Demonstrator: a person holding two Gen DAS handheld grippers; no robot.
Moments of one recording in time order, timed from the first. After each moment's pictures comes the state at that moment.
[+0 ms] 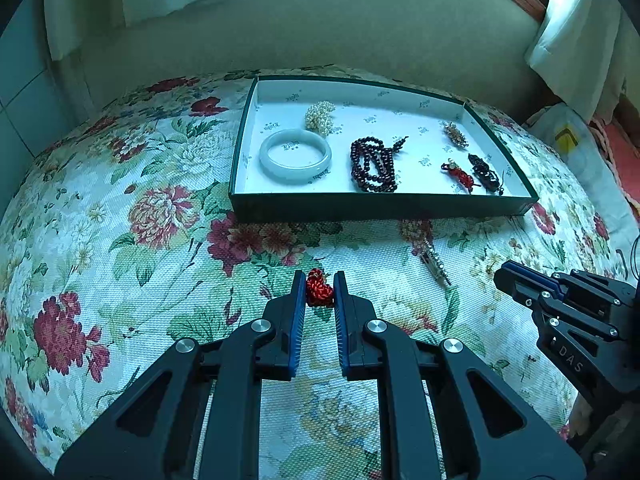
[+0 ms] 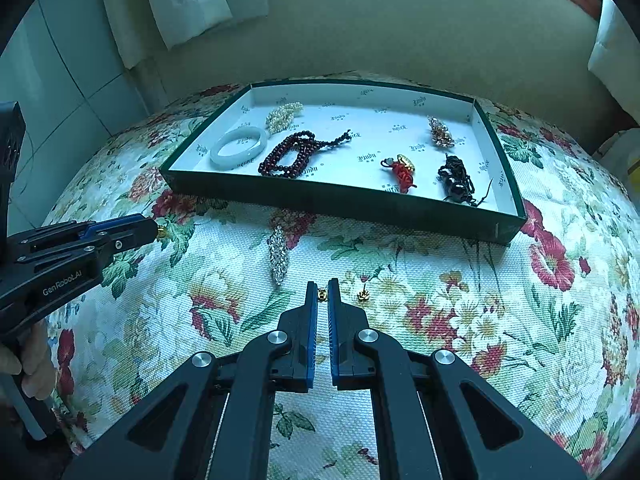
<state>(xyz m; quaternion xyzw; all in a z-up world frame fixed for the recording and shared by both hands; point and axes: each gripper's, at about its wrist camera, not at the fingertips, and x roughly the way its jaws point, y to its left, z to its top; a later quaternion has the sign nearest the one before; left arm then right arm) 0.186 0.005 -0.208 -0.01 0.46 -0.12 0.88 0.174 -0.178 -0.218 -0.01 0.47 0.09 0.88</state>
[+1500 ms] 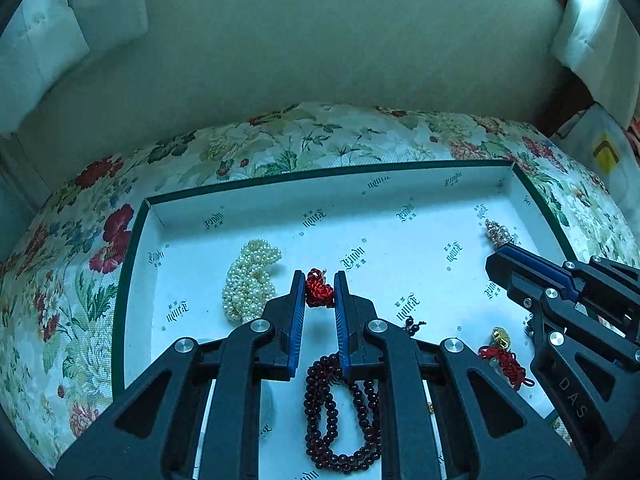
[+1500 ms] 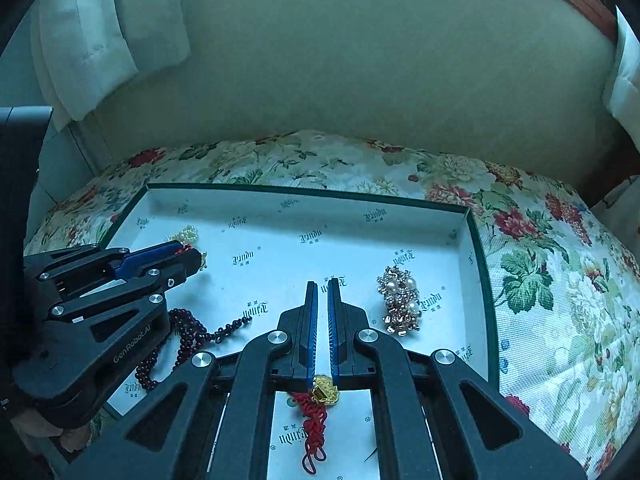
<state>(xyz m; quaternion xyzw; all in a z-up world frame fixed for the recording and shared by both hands) 0.374 -0.091 -0.225 0.05 0.46 -0.12 0.88 0.350 -0.211 -0.221 -0.01 0.44 0.05 0.89</state>
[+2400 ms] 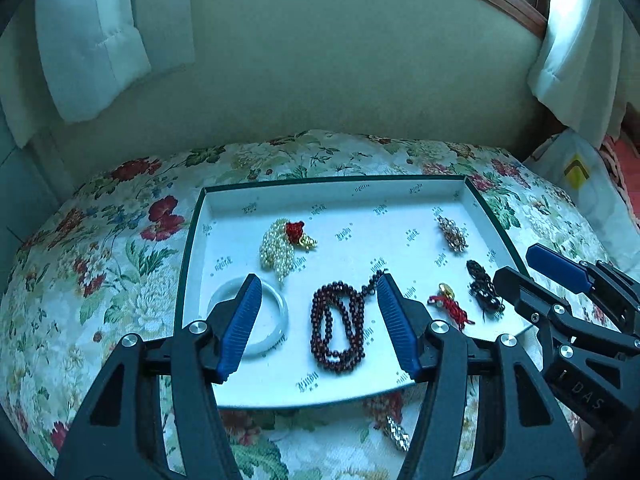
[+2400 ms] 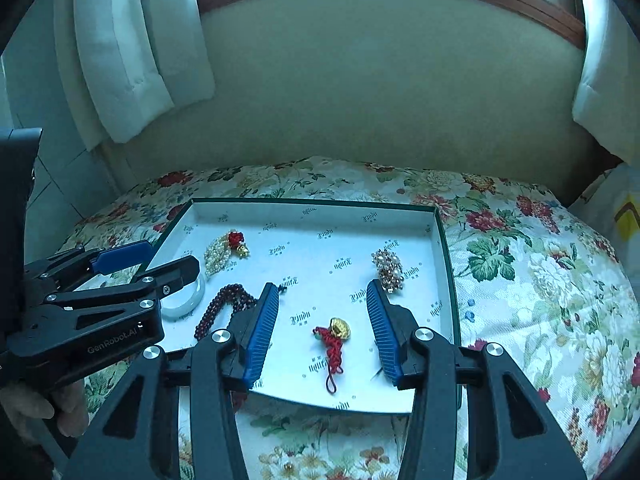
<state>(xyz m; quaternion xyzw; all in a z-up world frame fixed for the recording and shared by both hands) 0.290 -0.057 -0.169 0.02 0.42 -0.12 0.90 0.265 -0.218 -0.166 0.02 0.40 0.05 0.91</state>
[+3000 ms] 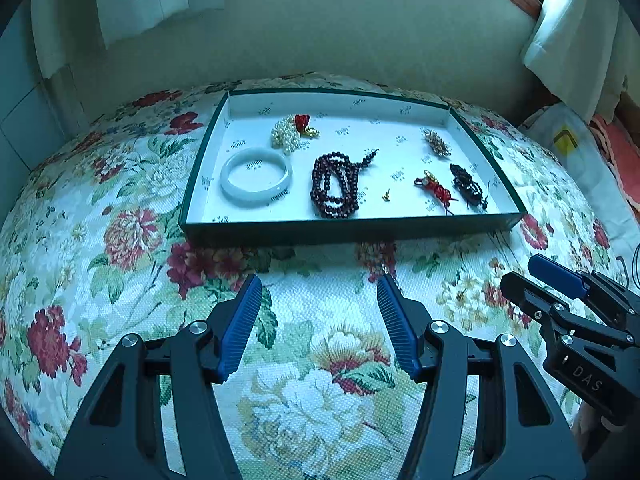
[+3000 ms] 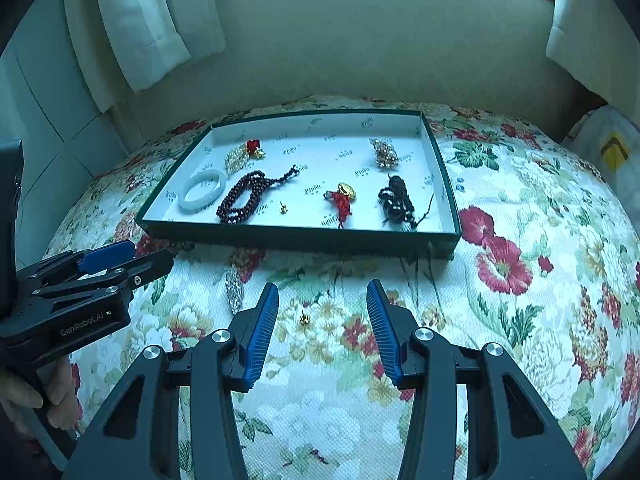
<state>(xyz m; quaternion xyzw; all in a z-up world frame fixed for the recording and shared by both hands) 0.194 -0.037 -0.204 0.00 0.46 -0.11 0.88 0.171 -0.220 -0.201 0.03 0.46 0.04 0.89</state>
